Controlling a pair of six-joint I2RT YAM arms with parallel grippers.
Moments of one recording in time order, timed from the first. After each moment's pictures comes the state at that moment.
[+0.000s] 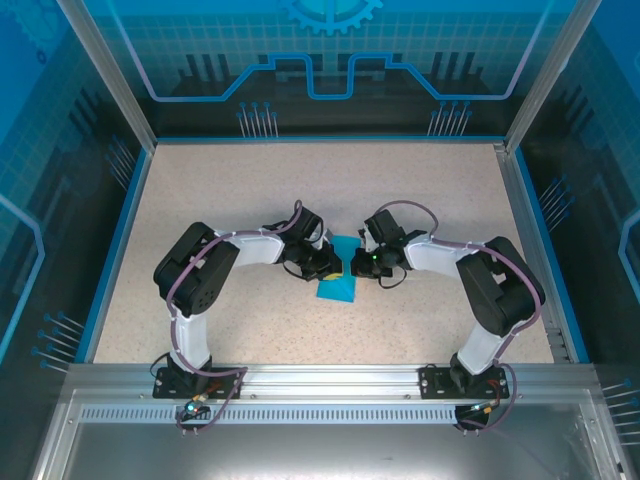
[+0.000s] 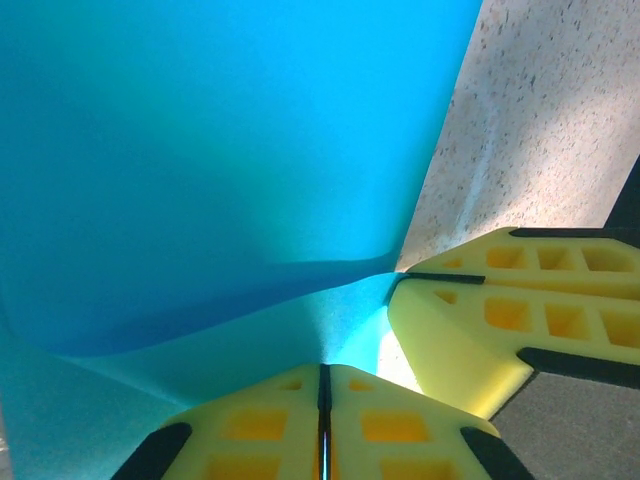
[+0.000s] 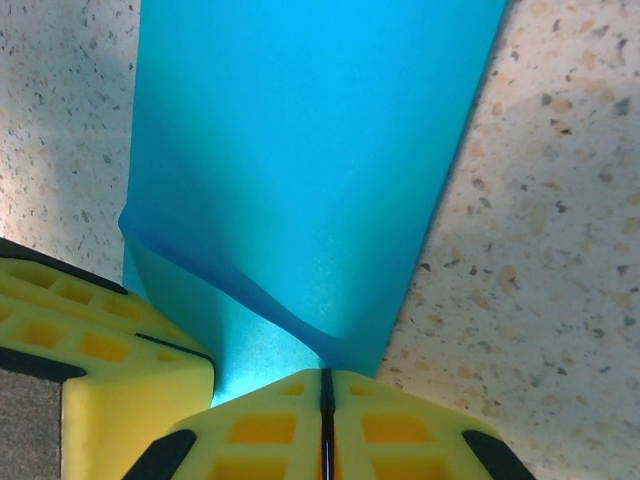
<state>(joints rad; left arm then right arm) -0.57 1.93 1.06 -0.19 0.64 -0.87 0.52 1.71 0.89 -0.31 -0.32 0.56</state>
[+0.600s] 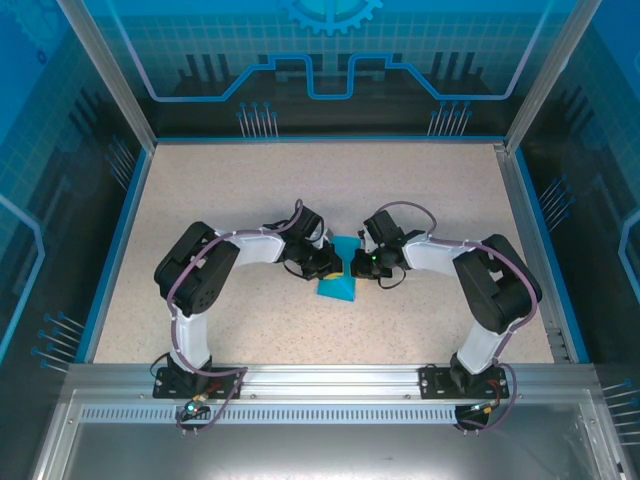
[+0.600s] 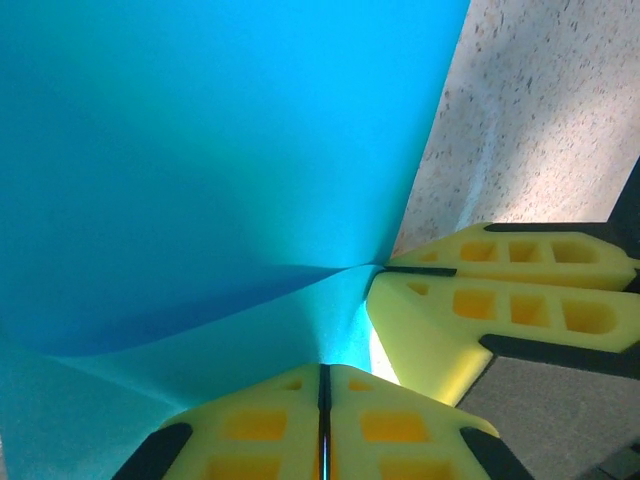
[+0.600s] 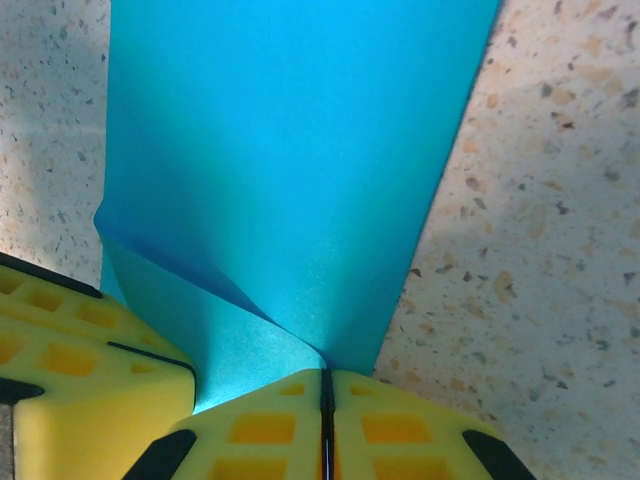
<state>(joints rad) -0.57 1.94 1.07 -0.20 0.64 -0.87 0.52 1.74 0.89 -0.31 -0.32 0.56</state>
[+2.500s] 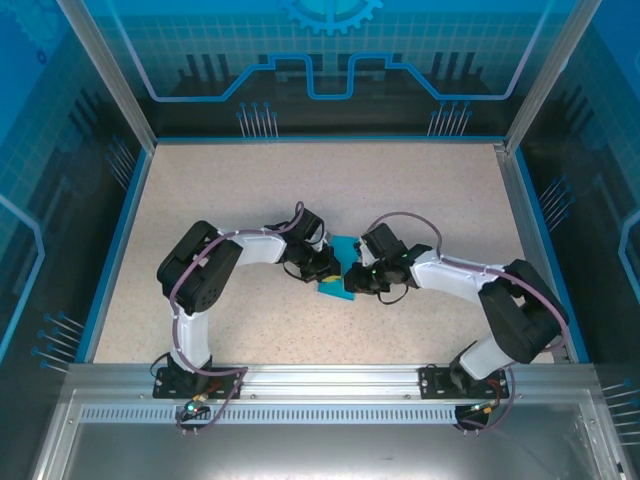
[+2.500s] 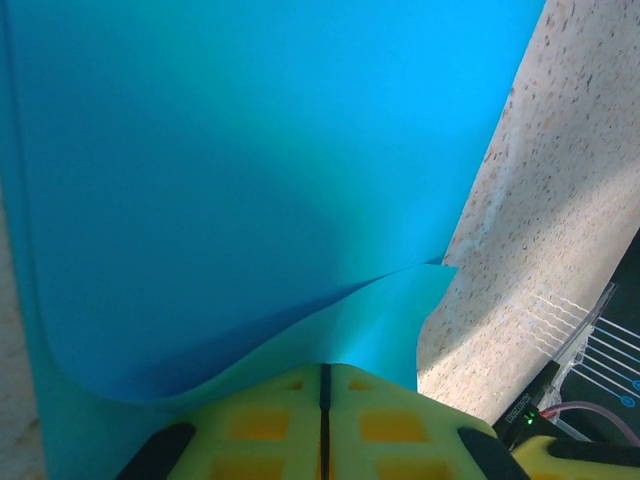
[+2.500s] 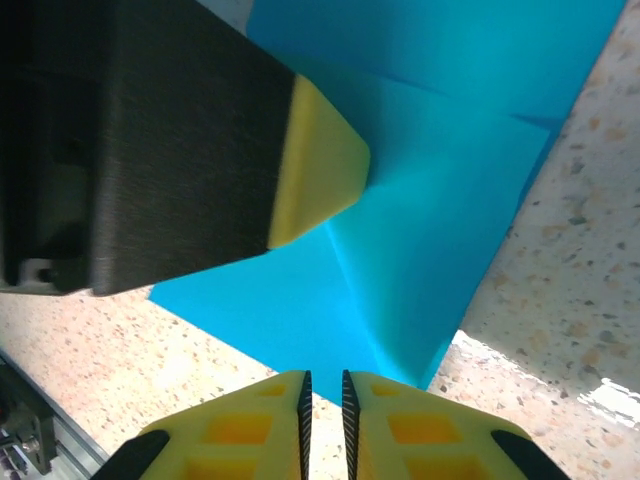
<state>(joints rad) -0.57 1.96 1.07 -0.22 0.62 -0.85 0.64 1.55 0.78 -0.33 -0.38 0.65</state>
